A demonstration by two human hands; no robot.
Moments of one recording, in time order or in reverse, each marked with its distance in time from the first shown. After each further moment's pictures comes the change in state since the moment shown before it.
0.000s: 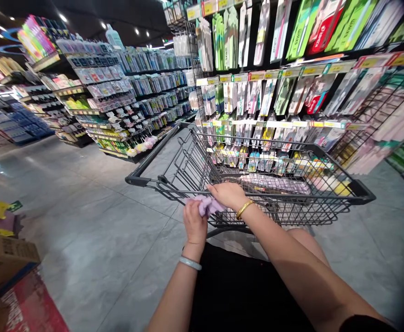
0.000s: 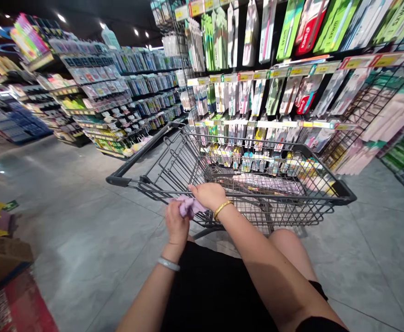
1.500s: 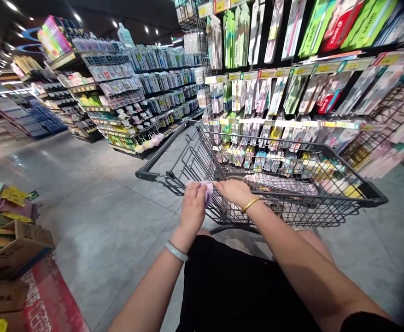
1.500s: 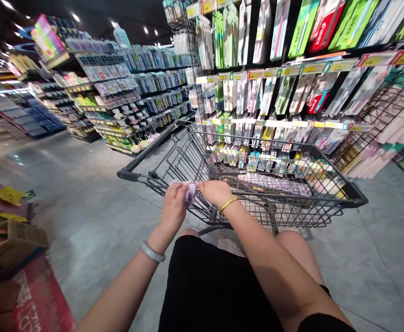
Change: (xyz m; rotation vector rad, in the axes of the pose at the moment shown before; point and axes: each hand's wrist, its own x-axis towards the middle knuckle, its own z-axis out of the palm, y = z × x) left_hand 0.049 0.005 -0.054 0.158 -0.141 0.333; right_hand 0.004 0.002 0.005 0.148 -0.005 0.023
